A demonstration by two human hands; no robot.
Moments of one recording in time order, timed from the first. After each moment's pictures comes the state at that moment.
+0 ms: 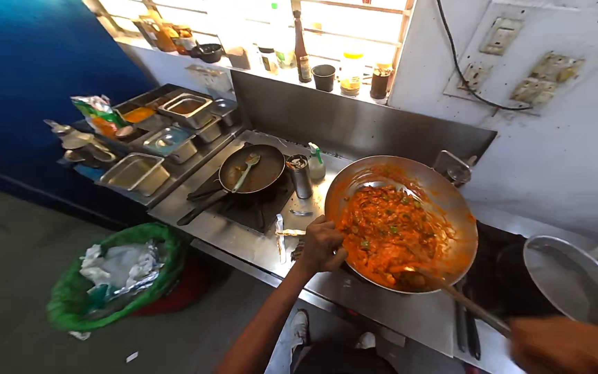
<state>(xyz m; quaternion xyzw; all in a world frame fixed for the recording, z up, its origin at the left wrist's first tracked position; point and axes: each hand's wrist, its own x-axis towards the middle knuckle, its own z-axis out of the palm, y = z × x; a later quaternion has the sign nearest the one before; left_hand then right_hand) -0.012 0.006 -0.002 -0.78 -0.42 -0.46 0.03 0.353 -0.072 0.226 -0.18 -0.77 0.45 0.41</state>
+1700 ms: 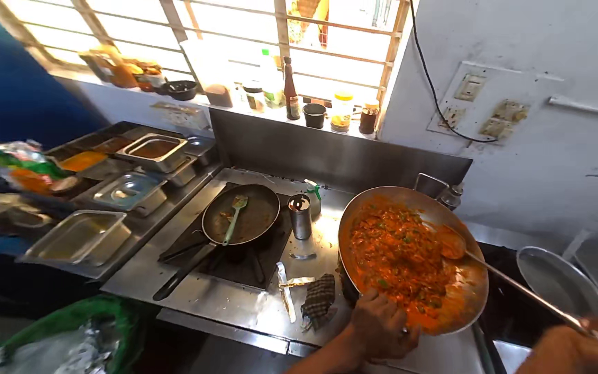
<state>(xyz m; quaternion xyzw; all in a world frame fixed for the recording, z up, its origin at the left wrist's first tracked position) 0.021 -0.017 0.007 -0.81 -0.38 -0.43 0.14 0.375 -0.002 0.087 -0.26 -0.29 0.05 0.92</state>
